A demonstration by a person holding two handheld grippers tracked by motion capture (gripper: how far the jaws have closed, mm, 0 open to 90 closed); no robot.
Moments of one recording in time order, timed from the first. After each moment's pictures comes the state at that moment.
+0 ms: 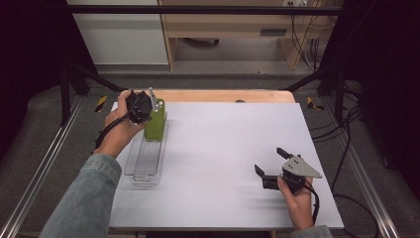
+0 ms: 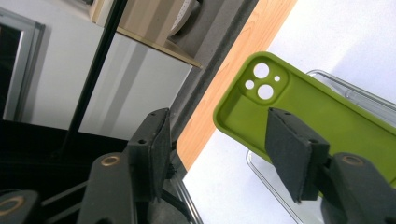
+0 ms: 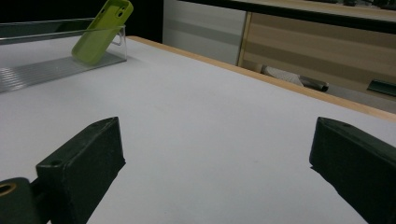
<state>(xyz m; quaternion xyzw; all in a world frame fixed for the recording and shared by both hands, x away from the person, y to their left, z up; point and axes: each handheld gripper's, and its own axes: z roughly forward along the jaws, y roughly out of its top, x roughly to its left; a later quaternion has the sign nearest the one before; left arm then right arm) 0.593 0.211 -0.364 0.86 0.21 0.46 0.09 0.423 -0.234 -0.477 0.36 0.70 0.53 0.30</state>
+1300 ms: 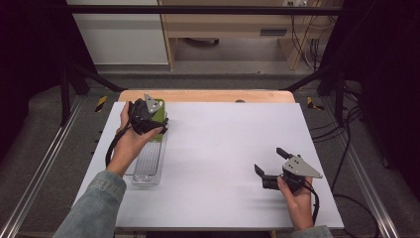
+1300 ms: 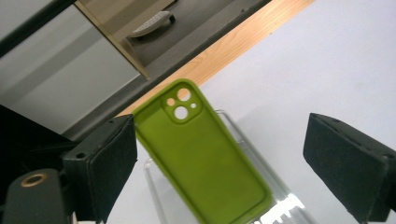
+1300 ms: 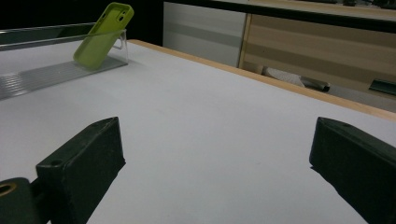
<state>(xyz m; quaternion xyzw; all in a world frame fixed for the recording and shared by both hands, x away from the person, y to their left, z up) 0.561 0.195 -0.370 0.82 0.36 0.36 0.27 0.422 -0.234 -0.476 0.36 0.70 0.54 0.30</state>
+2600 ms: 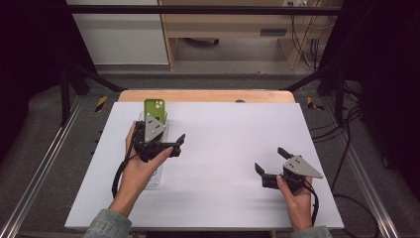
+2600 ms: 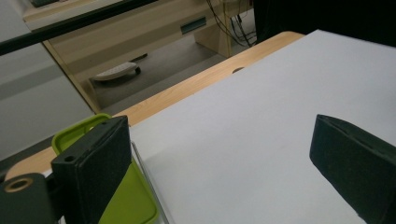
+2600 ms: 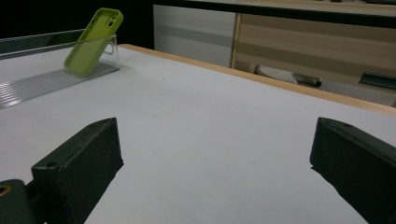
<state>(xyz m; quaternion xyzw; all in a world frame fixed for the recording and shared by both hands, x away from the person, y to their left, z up) 0.469 0.166 -0.354 0.76 0.35 0.32 0.43 0.422 -0.232 -0.475 0.39 0.68 0.54 0.30</state>
